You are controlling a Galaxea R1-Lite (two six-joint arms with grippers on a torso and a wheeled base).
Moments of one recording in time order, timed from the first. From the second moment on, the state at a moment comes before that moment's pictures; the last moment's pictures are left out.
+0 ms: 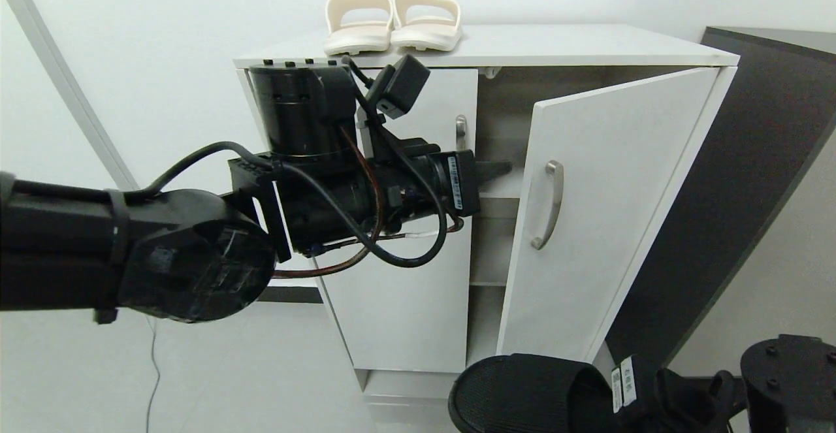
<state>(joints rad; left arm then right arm) -0.69 1.77 -1.19 -0.58 -0.35 -0.30 0.91 1.48 -0.29 -0.77 0.27 -0.09</state>
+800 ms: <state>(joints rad) -0.63 1.92 -1.34 -0.60 -0.35 -0.39 0.95 1.49 -0.27 -0.77 0.27 -0.09</state>
